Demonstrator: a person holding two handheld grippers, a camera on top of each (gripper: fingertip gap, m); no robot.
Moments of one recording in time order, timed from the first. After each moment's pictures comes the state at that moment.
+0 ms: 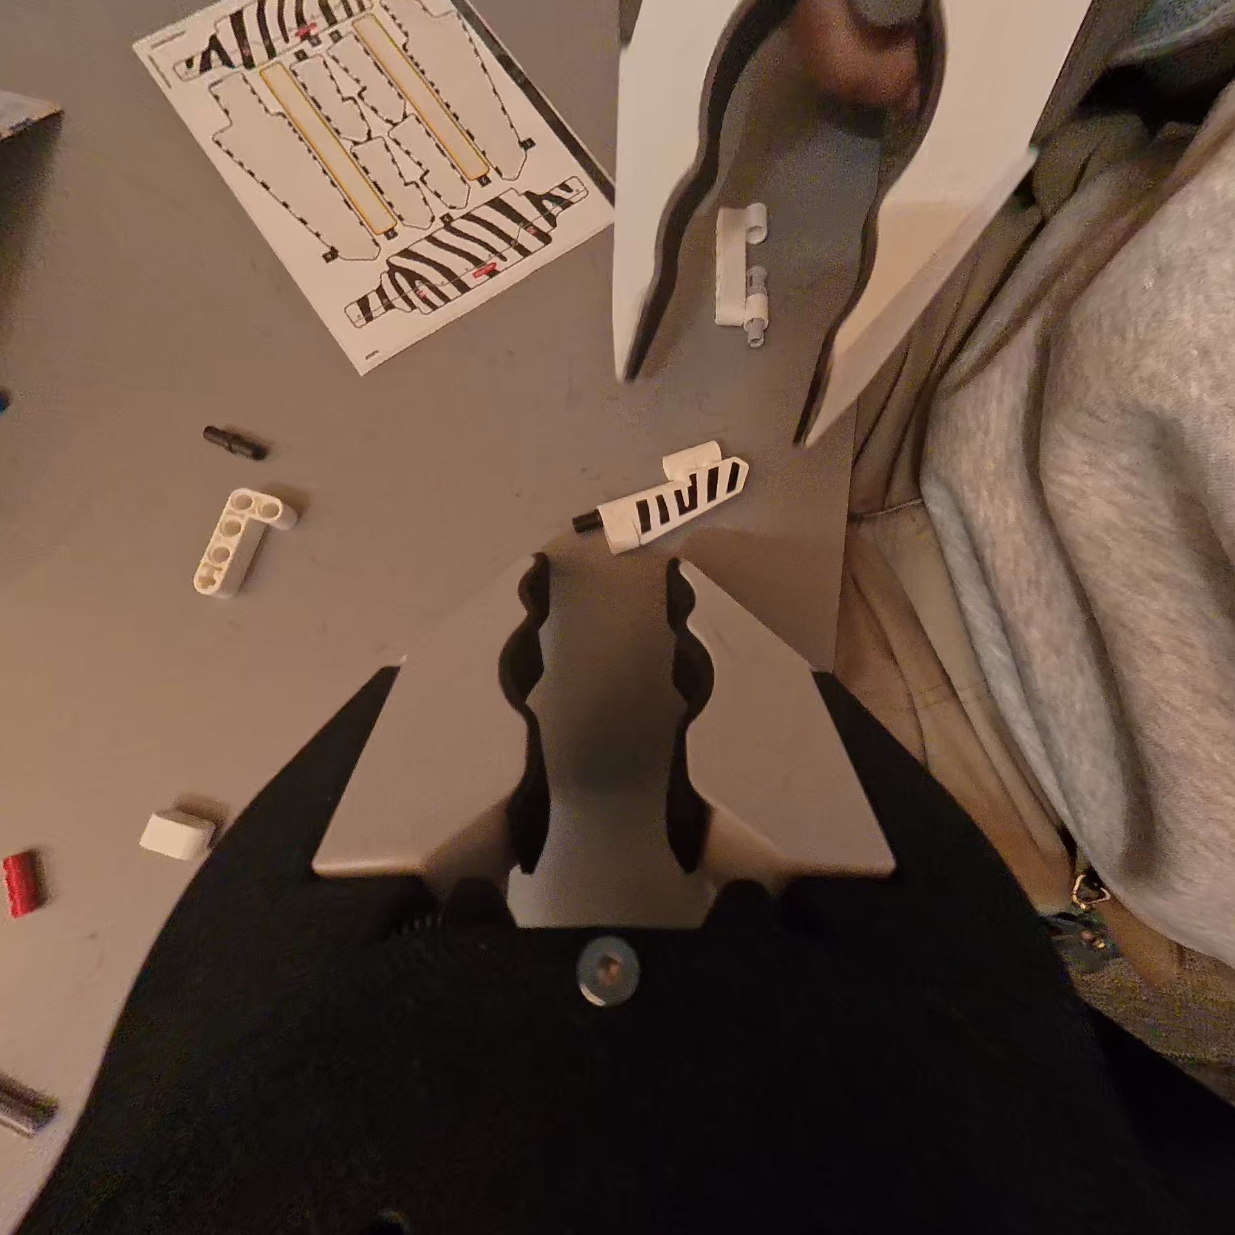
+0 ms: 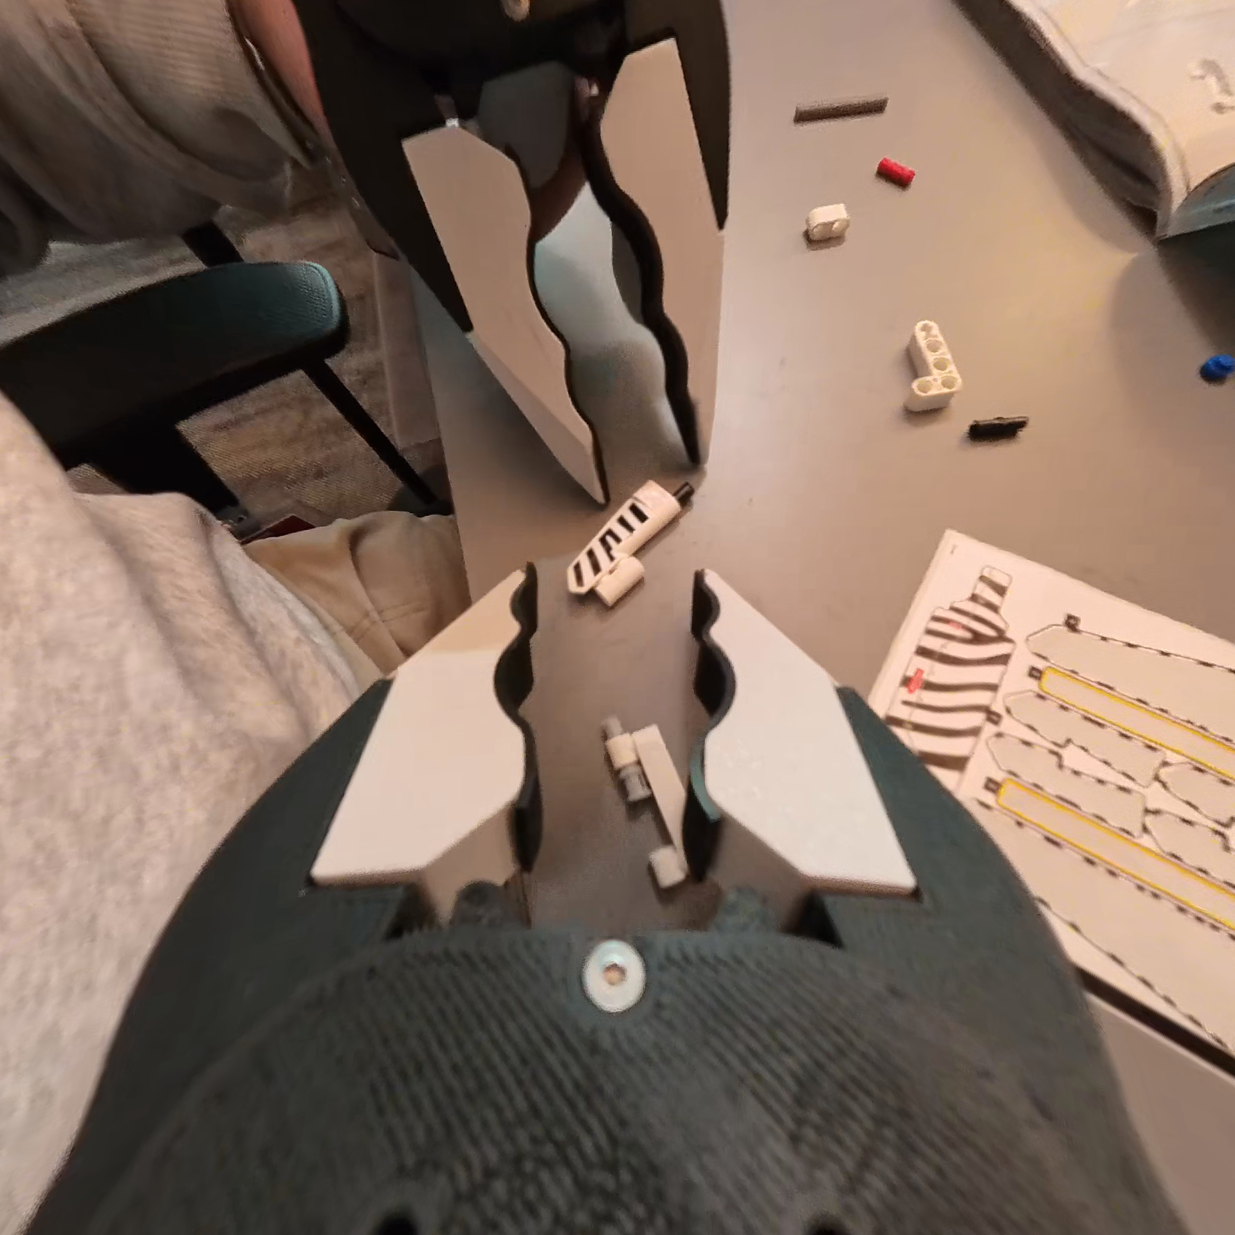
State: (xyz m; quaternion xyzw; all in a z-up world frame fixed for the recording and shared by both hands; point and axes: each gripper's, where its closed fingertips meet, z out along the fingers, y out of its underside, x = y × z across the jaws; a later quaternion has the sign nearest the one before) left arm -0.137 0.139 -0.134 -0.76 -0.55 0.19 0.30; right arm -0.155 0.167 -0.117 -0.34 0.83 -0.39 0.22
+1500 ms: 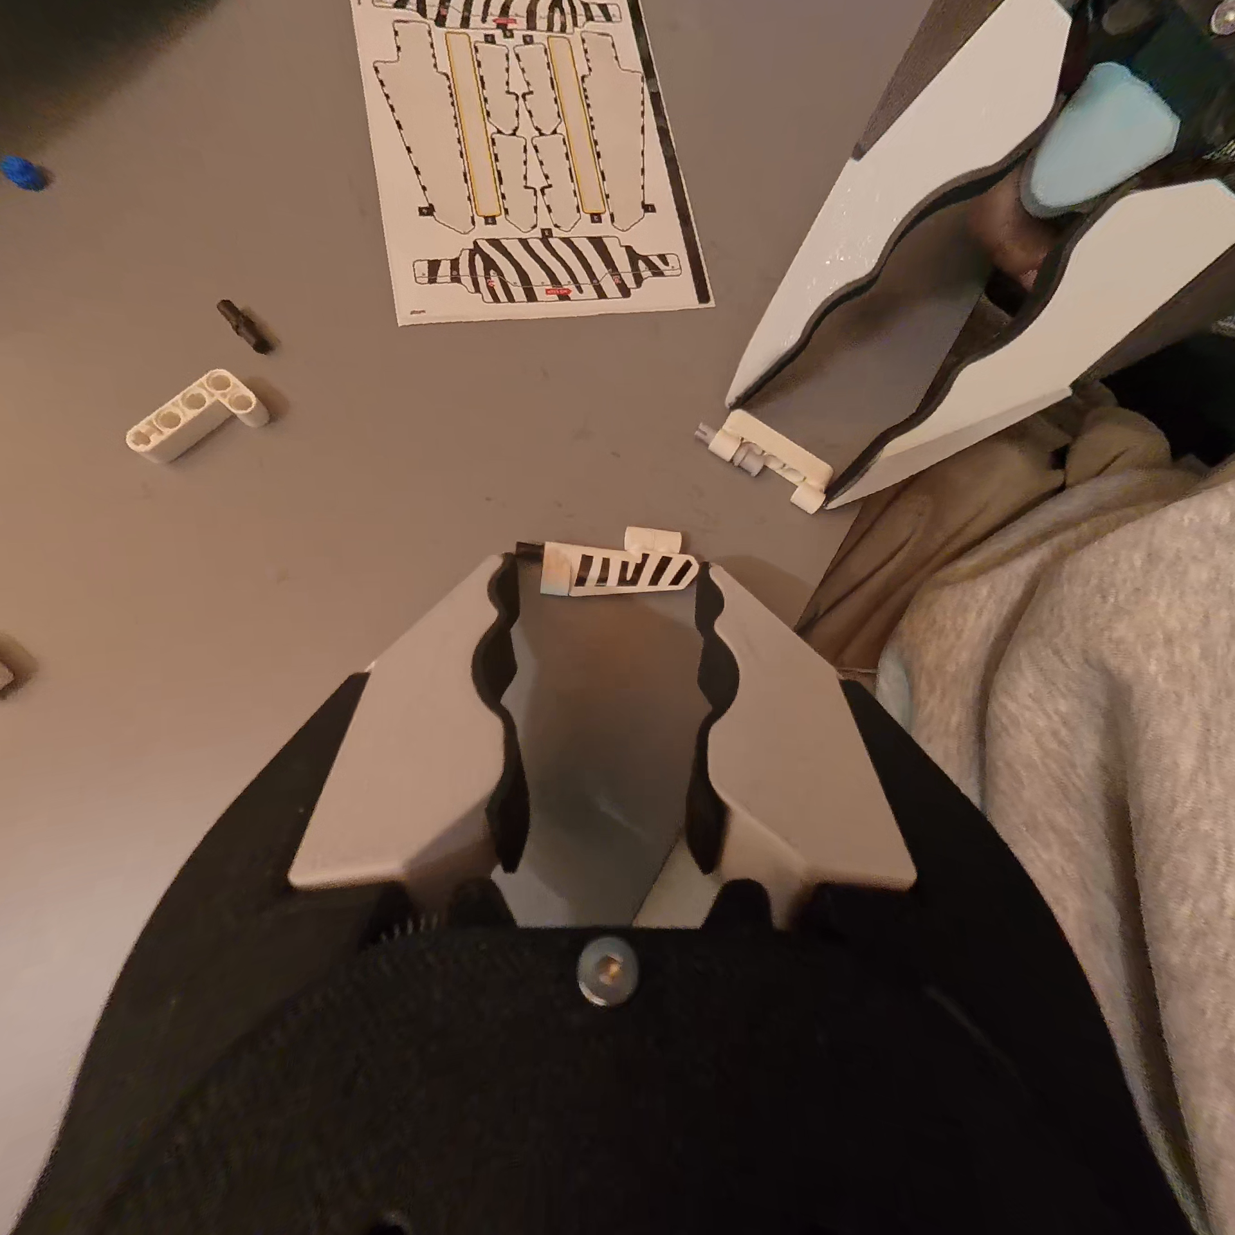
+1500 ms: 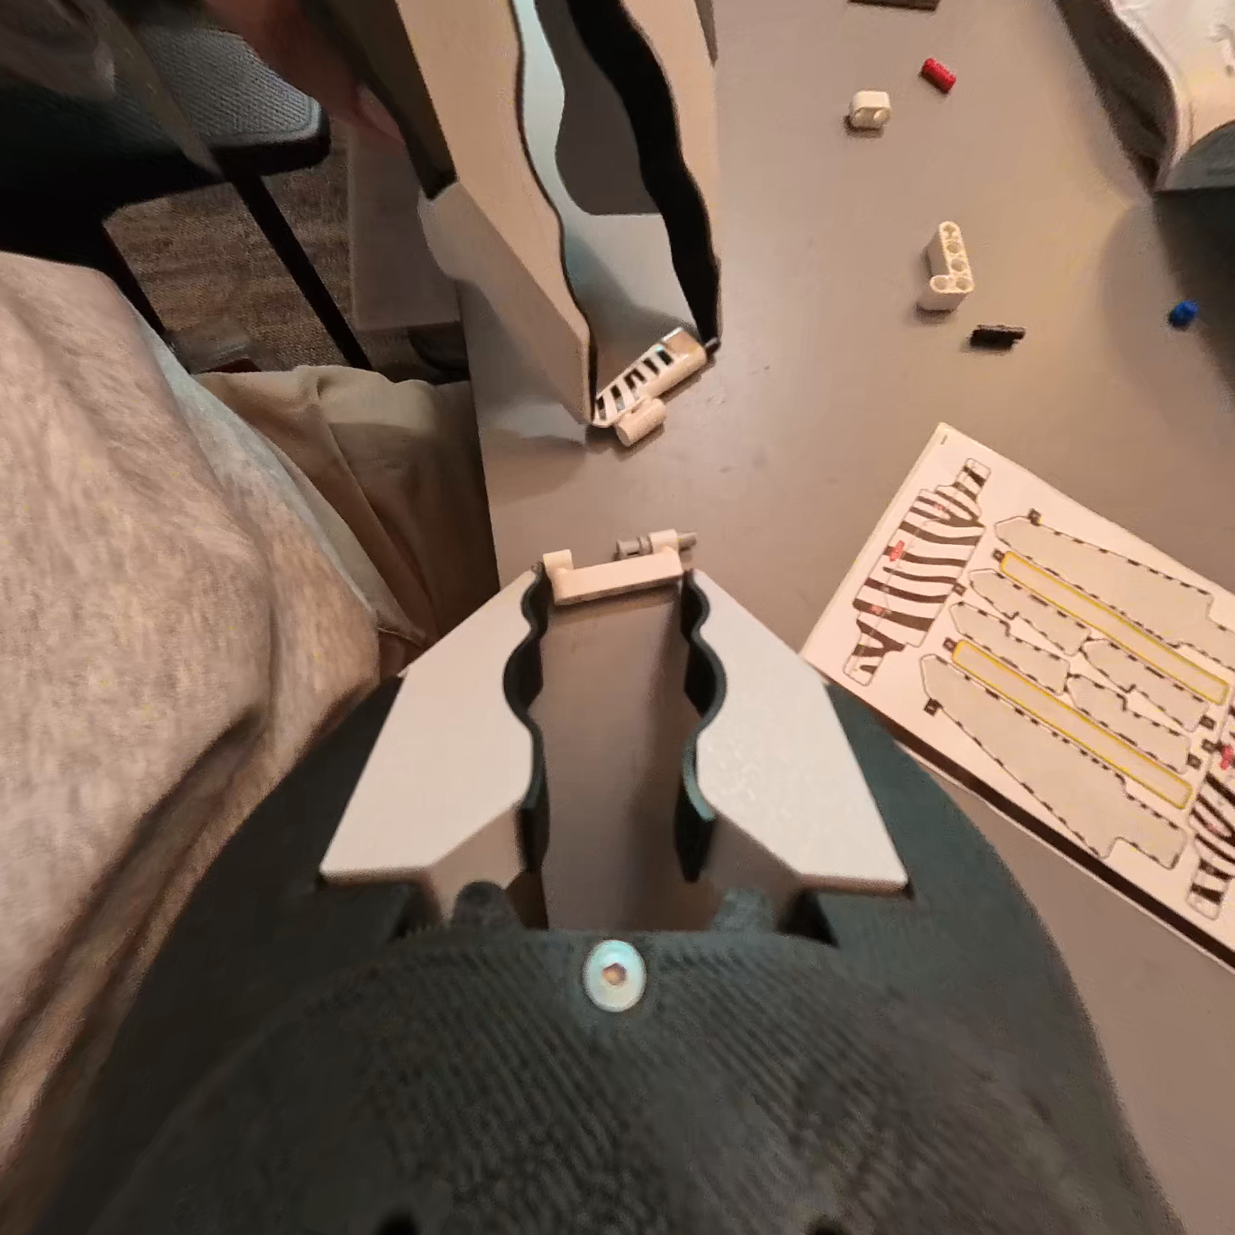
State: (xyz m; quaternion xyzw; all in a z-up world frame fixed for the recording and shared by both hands) left arm -0.151 0.156 -0.131 -0.60 -0.71 0.22 0.30; right arm -0.183 0.193 -0.132 -0.41 0.82 -0.37 0.16
